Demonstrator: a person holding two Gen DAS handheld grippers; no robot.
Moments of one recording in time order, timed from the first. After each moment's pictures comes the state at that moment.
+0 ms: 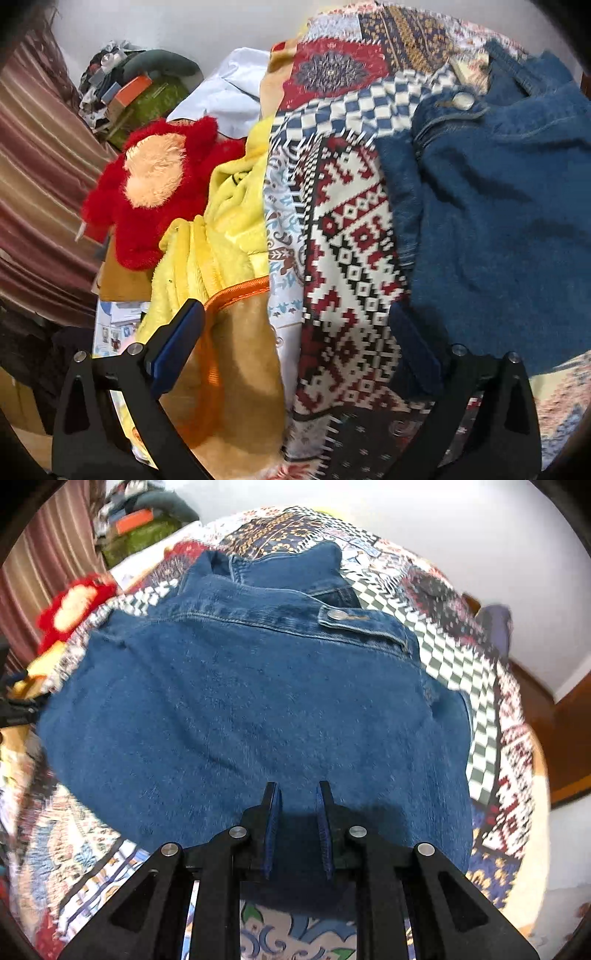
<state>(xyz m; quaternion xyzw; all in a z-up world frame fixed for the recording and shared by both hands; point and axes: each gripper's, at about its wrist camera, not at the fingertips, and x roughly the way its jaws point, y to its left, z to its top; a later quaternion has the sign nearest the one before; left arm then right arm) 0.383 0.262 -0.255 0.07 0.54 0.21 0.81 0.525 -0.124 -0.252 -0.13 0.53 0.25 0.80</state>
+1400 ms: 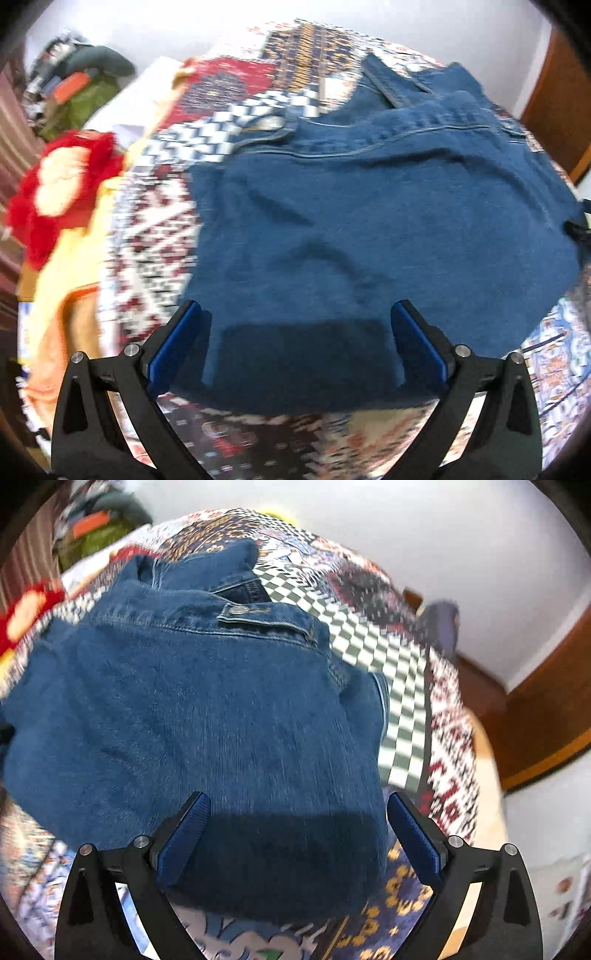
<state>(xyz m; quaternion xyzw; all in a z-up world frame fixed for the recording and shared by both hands) 0.403 0.163 -0.255 -0.01 0.52 0.10 0.85 0.538 -0.159 -0.260 -0.16 0.51 0.14 0.83</state>
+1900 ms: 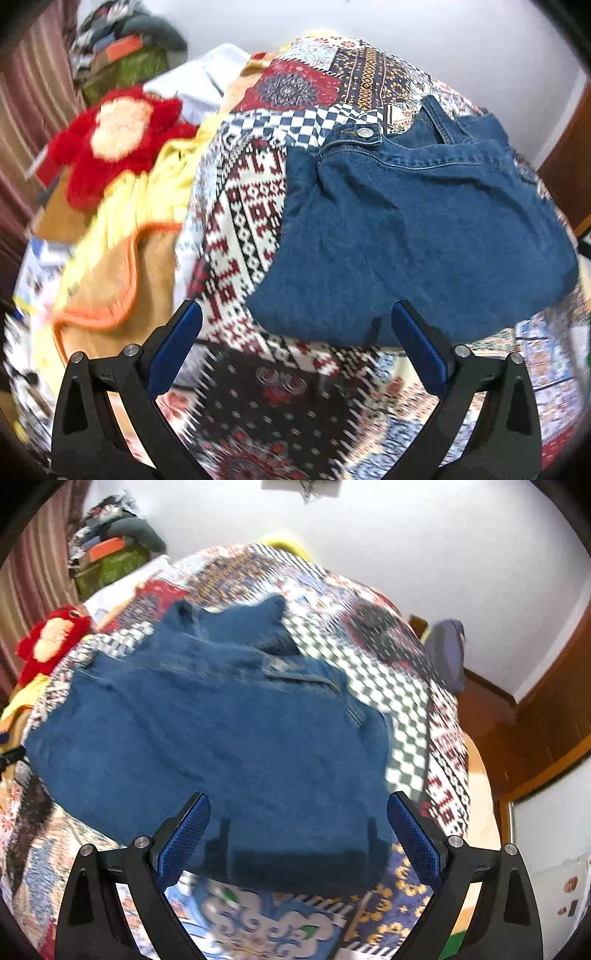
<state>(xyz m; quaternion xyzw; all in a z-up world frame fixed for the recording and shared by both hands) 0.339 0.211 -0.231 -0.12 0.50 0.14 0.85 0.506 -0.131 -0.200 -0.15 0.46 0.17 0.86</state>
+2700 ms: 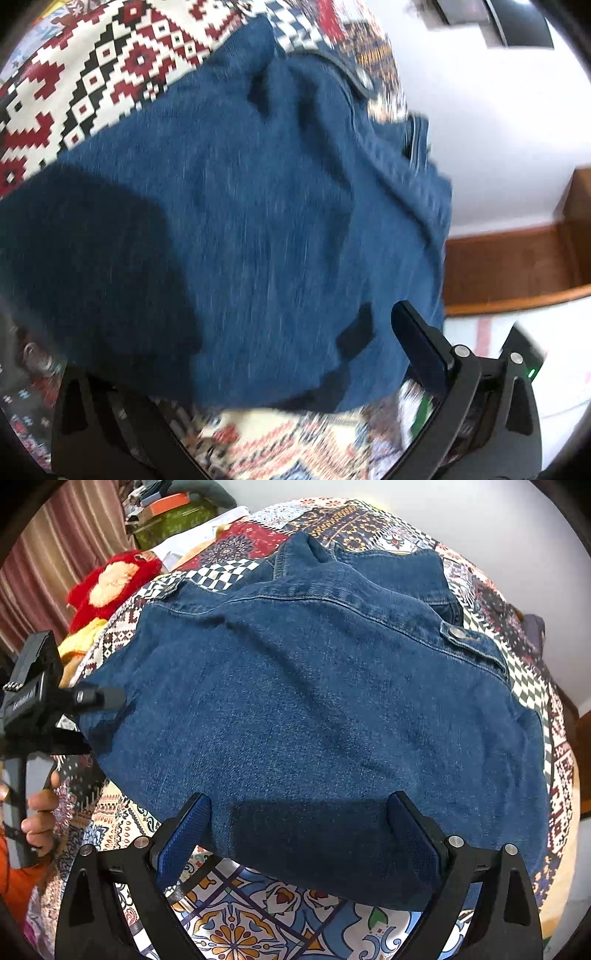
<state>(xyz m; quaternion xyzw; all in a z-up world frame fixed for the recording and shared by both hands) 0.392 0.214 -0.319 -0.50 0.46 -0.02 0.74 0.491 -0.042 -0.259 -0.15 0.54 0.29 0.78</state>
